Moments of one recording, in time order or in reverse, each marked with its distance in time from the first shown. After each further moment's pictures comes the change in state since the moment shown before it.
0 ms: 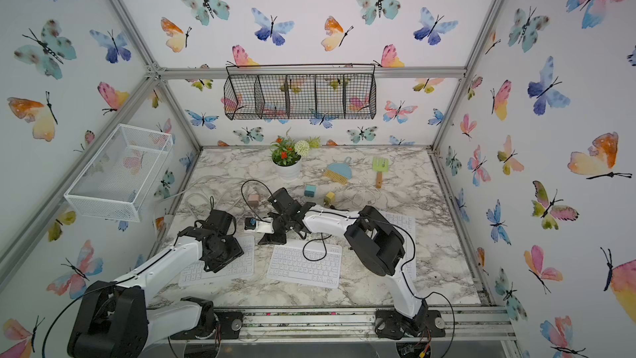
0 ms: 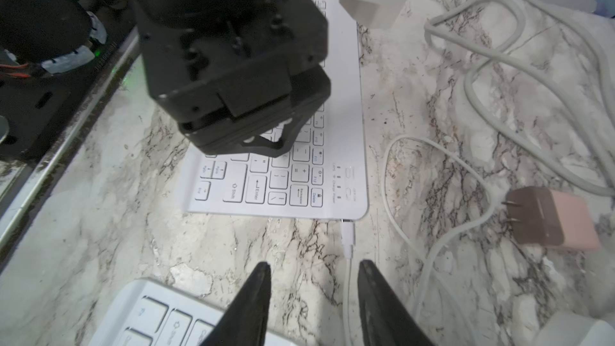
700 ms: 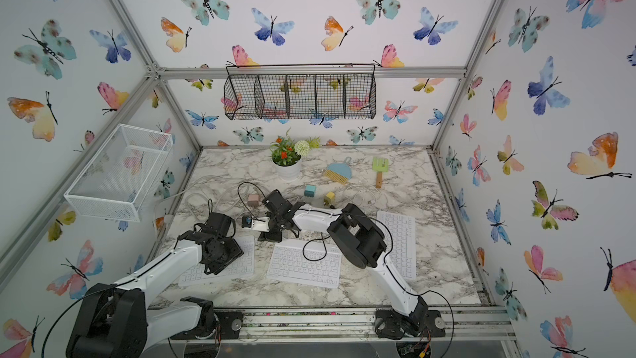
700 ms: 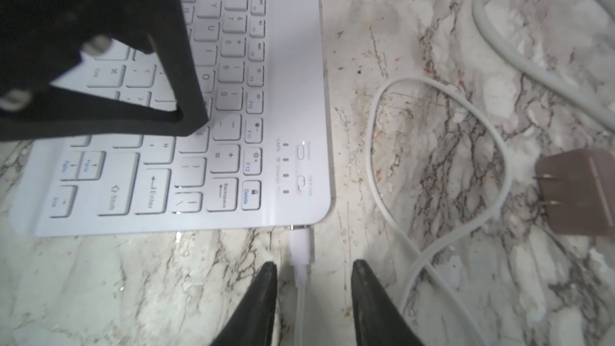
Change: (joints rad) left arm 0.000 -0.002 -0.032 0.063 0.005 -0.043; right arm 0.007 0.185 0.164 -0.041 0.097 0.050
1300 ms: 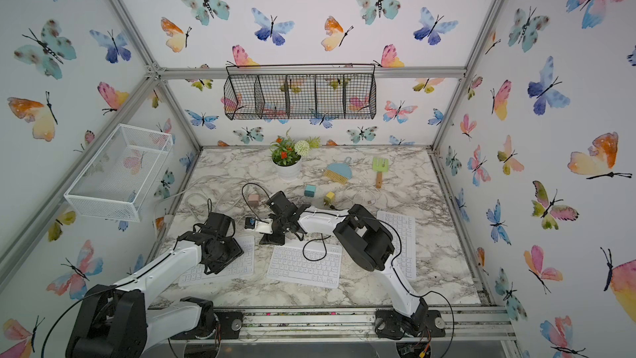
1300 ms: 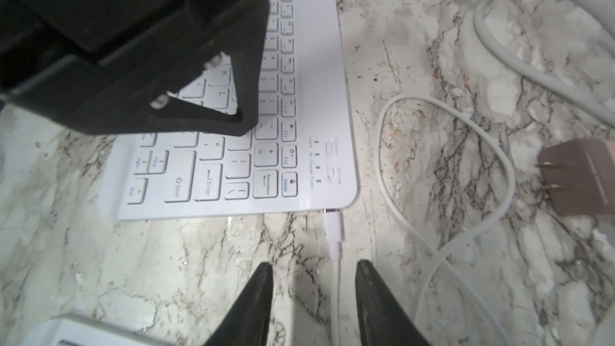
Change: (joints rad) left arm 0.006 -0.003 -0.010 0.014 0.005 0.001; right arm 0.000 -0.093 -0.127 0.071 -0.068 0.039
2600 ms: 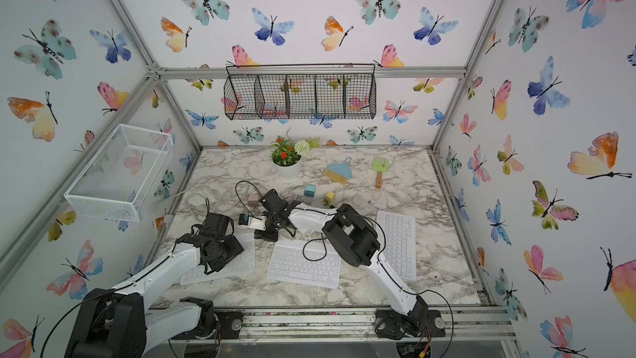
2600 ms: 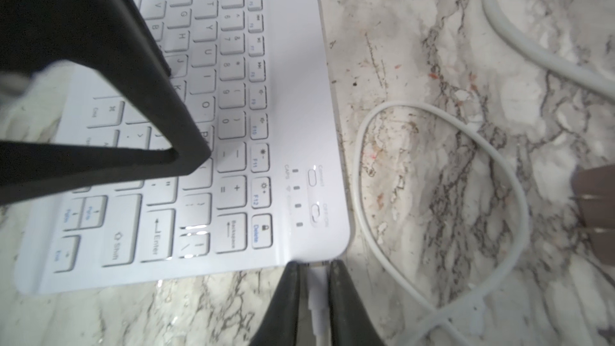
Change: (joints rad) left arm 0.005 -0.021 -0.027 0.069 0.013 0.003; right arm 0.002 0.181 0.240 -0.110 0.029 0.012
